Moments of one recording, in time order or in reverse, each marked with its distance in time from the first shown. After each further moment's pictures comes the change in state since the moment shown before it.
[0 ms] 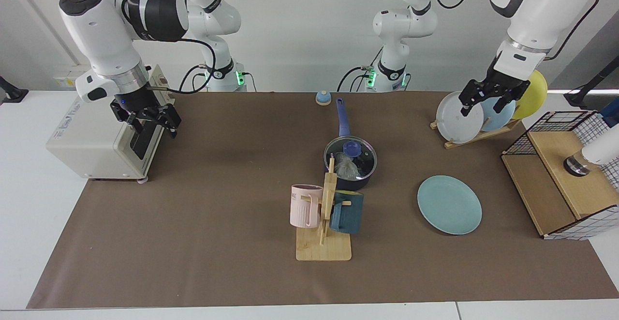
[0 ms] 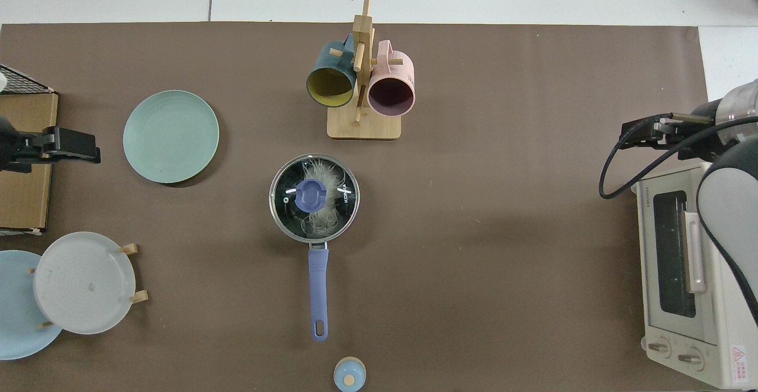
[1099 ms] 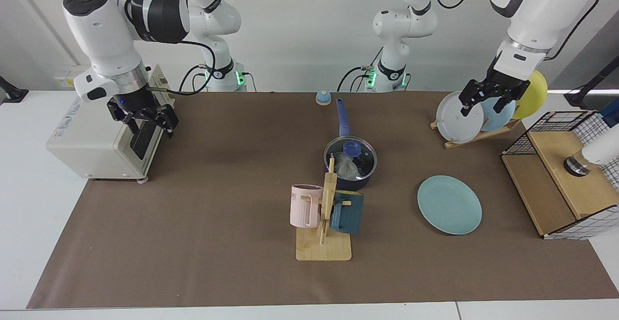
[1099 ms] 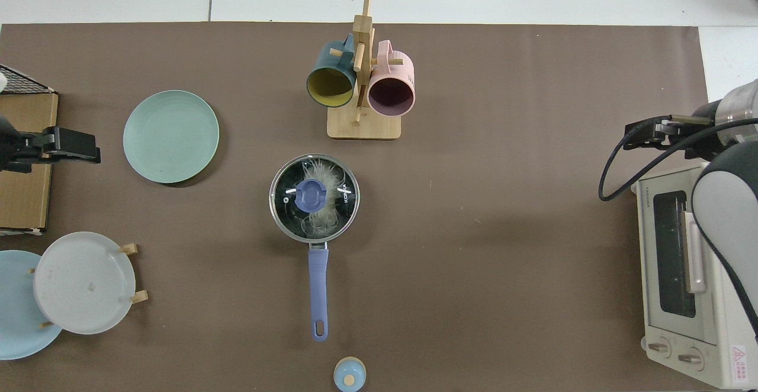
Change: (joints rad) left arm 0.000 0.000 0.000 0.000 0.000 0.000 0.000; right arm 0.002 0.000 0.002 0.000 -0.047 0.000 0.000
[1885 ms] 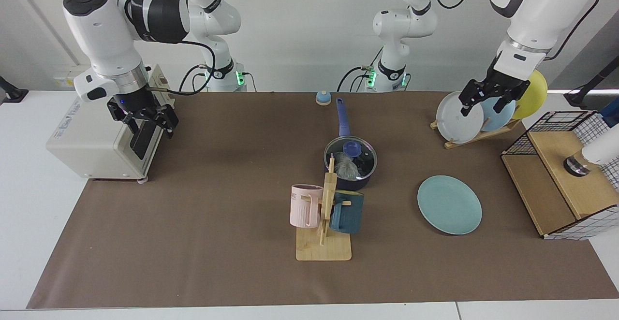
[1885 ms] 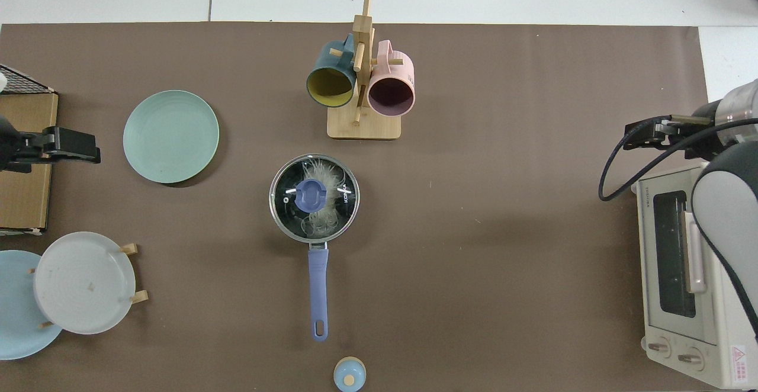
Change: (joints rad) left arm 0.000 0.000 0.000 0.000 0.000 0.000 0.000; right arm 0.000 0.000 0.000 0.000 0.000 0.000 0.000
